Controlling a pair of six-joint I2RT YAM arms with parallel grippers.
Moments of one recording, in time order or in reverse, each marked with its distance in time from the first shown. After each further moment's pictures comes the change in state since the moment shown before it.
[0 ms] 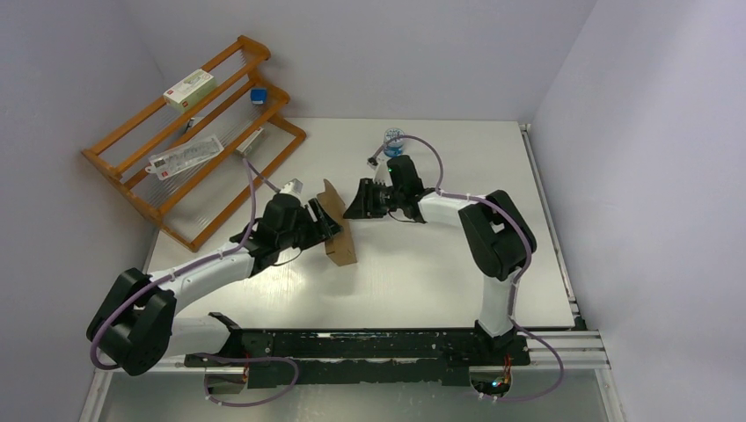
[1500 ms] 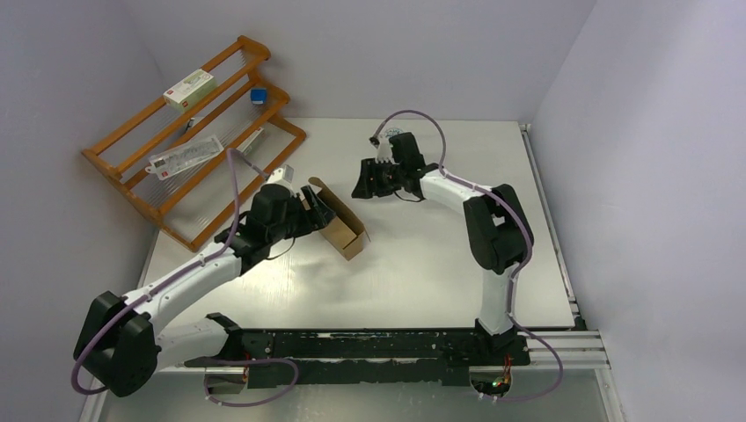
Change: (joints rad) left arm 0.005 -0.117 0.092 -0.124 -0.089 0.102; right arm -0.056 0.082 0.273 -0.286 0.119 -0.250
